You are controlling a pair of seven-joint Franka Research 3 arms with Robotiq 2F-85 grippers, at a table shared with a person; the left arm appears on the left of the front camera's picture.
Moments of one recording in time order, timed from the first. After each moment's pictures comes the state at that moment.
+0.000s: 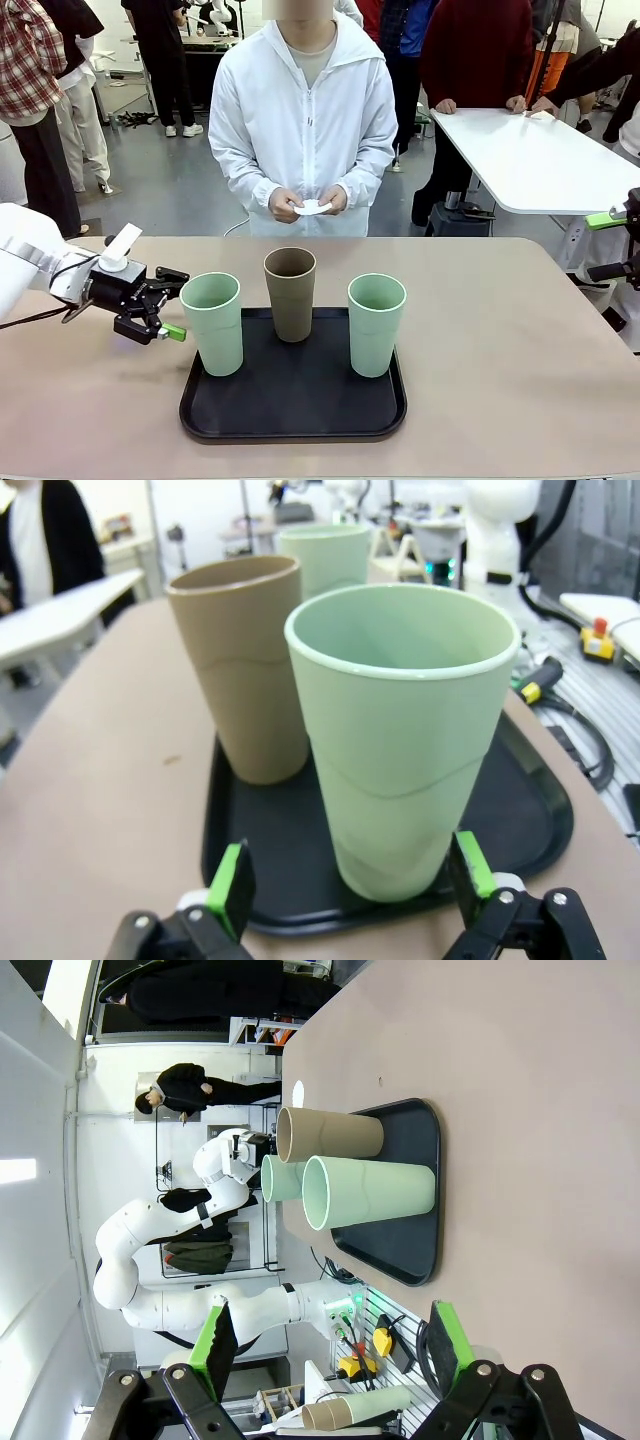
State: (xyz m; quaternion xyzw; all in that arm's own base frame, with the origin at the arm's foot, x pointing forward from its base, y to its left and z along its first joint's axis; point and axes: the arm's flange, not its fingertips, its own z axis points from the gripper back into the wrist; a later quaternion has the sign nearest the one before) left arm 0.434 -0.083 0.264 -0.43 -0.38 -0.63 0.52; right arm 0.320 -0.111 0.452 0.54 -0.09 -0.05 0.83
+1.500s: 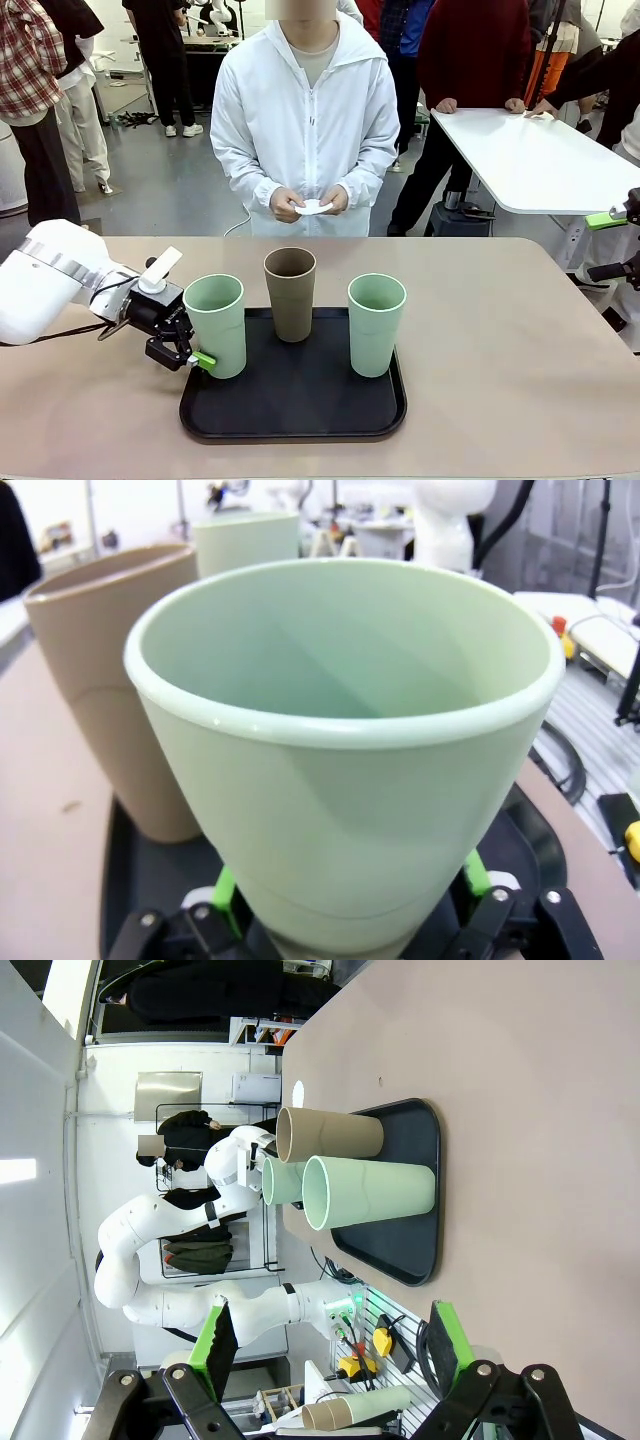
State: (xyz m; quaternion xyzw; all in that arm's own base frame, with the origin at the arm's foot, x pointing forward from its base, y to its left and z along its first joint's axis) left arm 0.417 -0.144 0.238 -0.47 -0.34 -0.65 0.49; right arm 0.320 -0.111 0.452 0.54 -0.09 -0.05 0.83
